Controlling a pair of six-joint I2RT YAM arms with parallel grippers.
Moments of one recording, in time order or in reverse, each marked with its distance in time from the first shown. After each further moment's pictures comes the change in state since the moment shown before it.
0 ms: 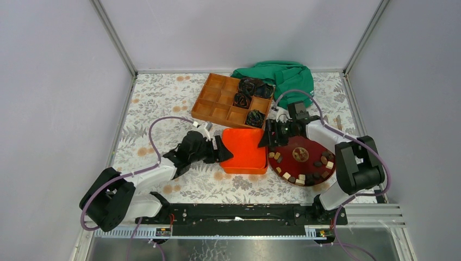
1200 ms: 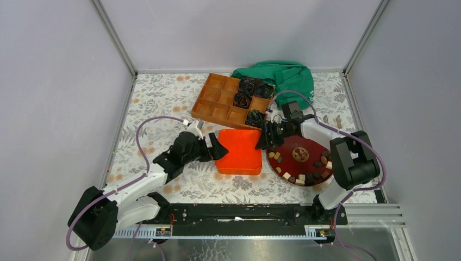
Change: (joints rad) left arm 0.005 -0.195 -0.001 -0.137 -0.125 0.017; right arm 0.052 0.067 0.039 -0.010 -0.026 0.005
